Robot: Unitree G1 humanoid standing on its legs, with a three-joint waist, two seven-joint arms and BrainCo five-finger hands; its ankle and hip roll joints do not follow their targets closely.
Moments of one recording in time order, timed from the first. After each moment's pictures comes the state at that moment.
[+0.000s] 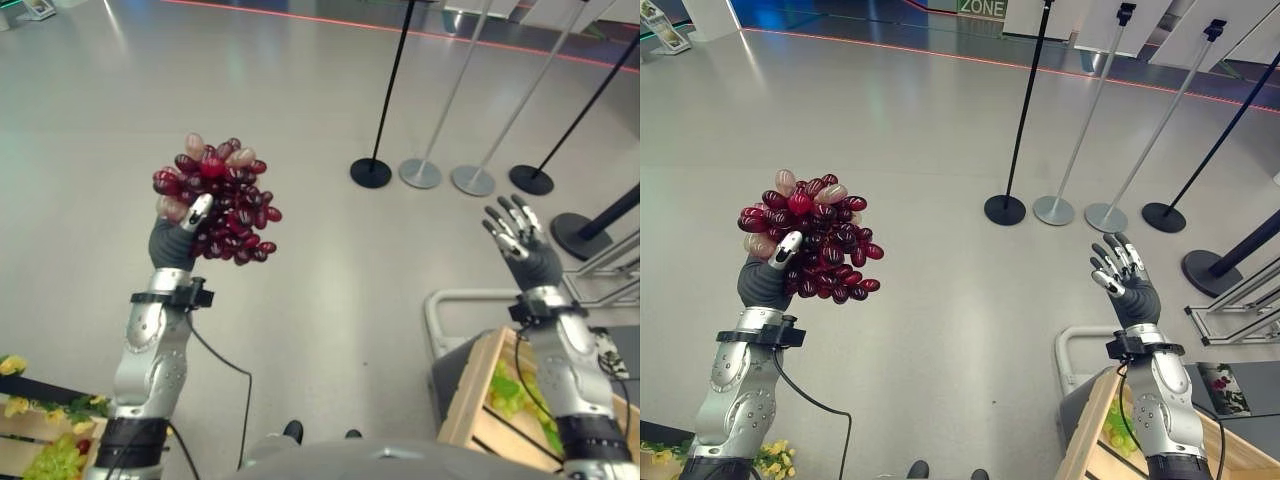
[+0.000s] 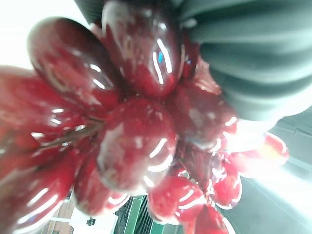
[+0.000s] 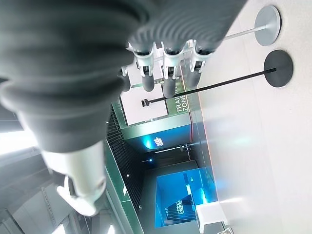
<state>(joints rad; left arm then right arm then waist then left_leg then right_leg) 0.05 0.40 0.08 -0.21 -0.68 -0.18 -0.07 0.06 -0.41 -0.17 0.05 0.74 -0.15 0.23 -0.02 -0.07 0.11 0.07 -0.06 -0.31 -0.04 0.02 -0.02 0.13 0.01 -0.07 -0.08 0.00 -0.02</state>
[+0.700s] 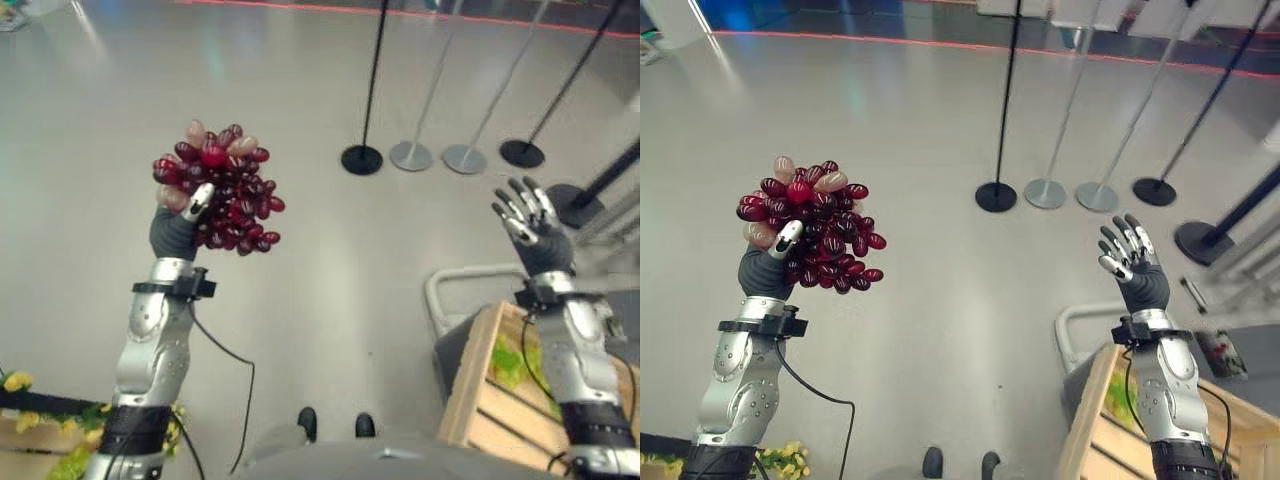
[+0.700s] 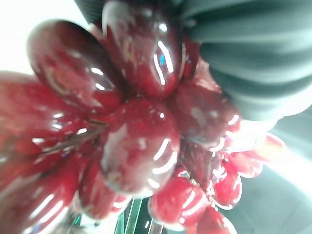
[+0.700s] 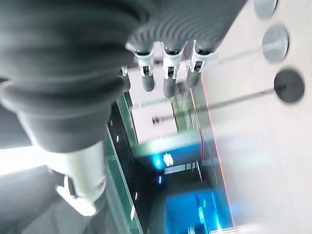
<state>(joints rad) 0.00 0.41 0.07 -0.20 -0.68 -0.20 -0.07 0.02 -0.42 -0.18 0.04 0.74 -0.17 0.21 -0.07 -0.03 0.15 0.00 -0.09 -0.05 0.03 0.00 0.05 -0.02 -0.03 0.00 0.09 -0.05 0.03</state>
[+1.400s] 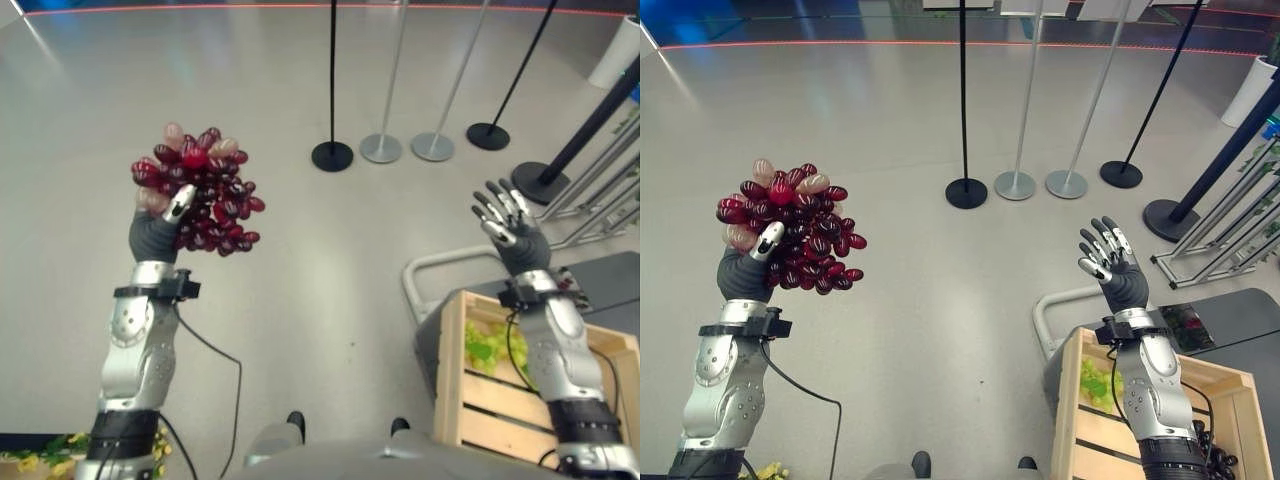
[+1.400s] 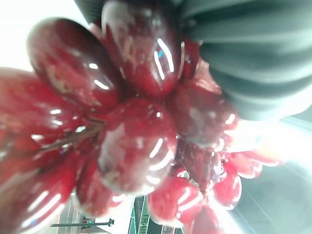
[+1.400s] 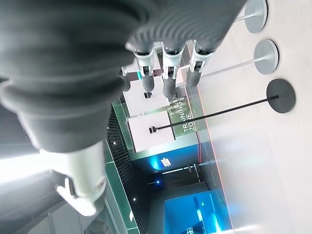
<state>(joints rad) 0.06 0.38 0.14 -0.18 -0.64 -0.20 -0.05 0.00 -0.42 -0.13 0.04 0.70 -0.15 0.22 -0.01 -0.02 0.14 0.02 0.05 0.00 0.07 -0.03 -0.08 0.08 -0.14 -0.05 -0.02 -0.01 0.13</state>
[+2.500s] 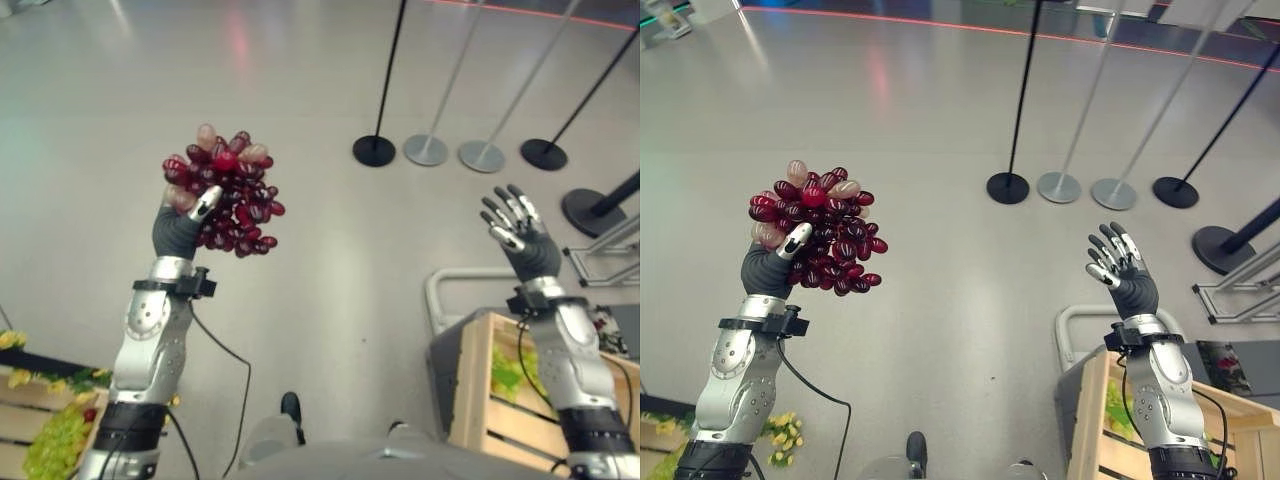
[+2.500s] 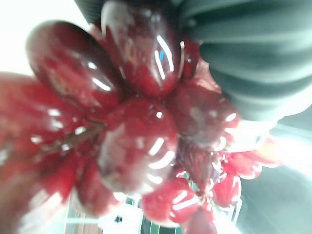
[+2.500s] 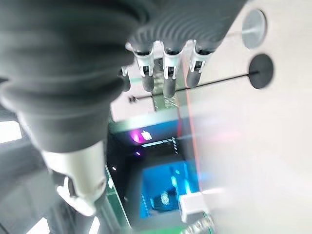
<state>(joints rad) -0.04 0.47 0.06 -0.17 -0.60 -0.20 -0.06 0.04 -0.42 -0.14 0.02 0.70 -0.15 0.21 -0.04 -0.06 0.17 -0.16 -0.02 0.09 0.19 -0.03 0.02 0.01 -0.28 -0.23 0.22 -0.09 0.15</state>
